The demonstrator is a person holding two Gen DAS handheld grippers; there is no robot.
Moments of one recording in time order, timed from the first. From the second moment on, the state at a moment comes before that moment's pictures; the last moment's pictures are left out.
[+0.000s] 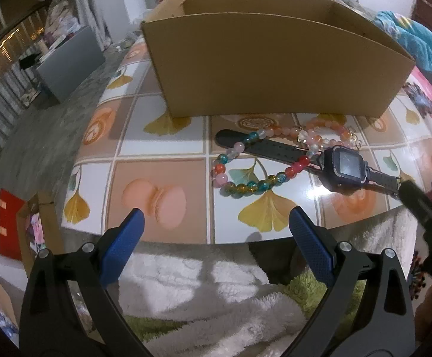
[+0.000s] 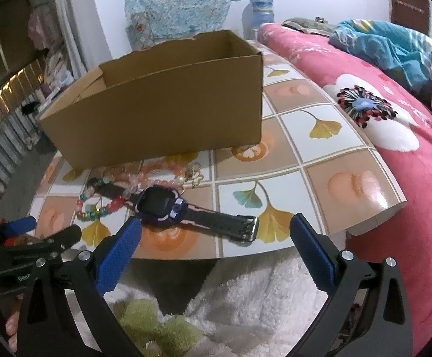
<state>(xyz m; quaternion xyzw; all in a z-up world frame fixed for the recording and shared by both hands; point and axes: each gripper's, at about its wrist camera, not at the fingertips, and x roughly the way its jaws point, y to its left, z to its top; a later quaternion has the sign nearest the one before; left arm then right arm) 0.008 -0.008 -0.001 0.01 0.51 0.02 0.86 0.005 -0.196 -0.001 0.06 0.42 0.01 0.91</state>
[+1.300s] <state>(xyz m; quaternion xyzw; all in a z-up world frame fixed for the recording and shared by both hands) 0.043 0.028 -0.019 -0.06 0.45 -0.15 0.88 0.116 -0.107 -0.033 0.01 0.59 0.21 0.78</state>
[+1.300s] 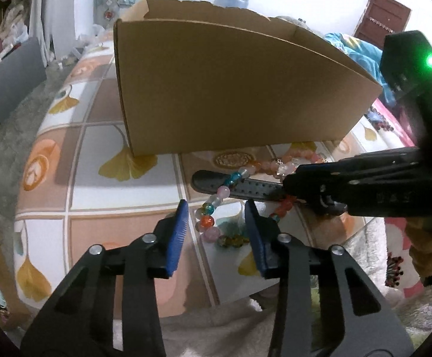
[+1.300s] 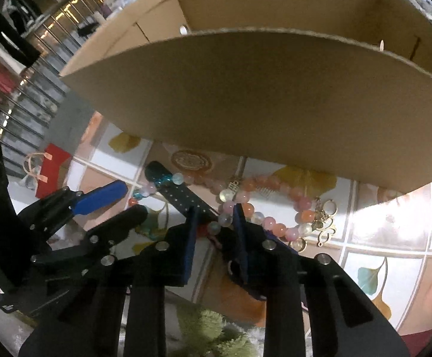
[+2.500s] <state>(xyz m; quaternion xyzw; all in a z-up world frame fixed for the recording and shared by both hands) 0.025 0.036 0.031 -0.10 0.38 -0.19 0.90 0.096 -0.116 0.024 0.04 0.52 0.23 0.82</state>
